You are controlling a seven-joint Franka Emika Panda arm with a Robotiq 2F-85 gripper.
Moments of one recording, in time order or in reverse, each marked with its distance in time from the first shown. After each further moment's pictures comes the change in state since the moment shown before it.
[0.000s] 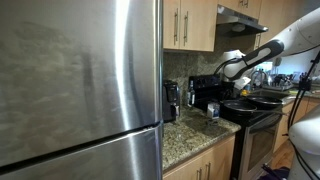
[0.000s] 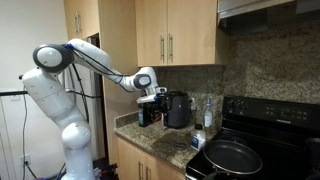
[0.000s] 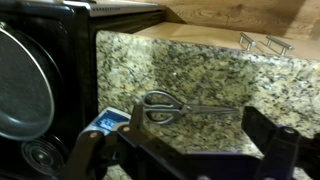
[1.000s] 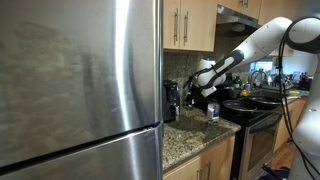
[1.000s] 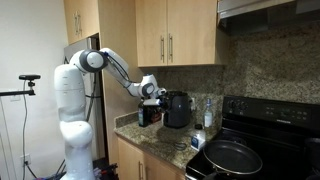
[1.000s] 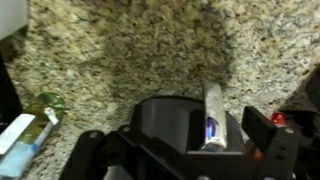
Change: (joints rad) arm 0.117 0.397 0.129 0.227 0.181 0.415 0.065
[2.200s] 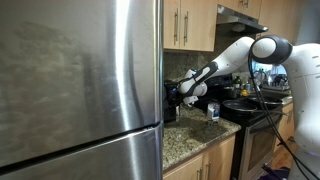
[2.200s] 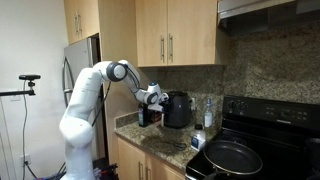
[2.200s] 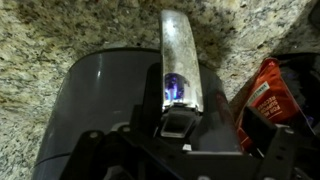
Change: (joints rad) arm 0.031 0.349 0.072 0.260 0.178 0.214 -0.039
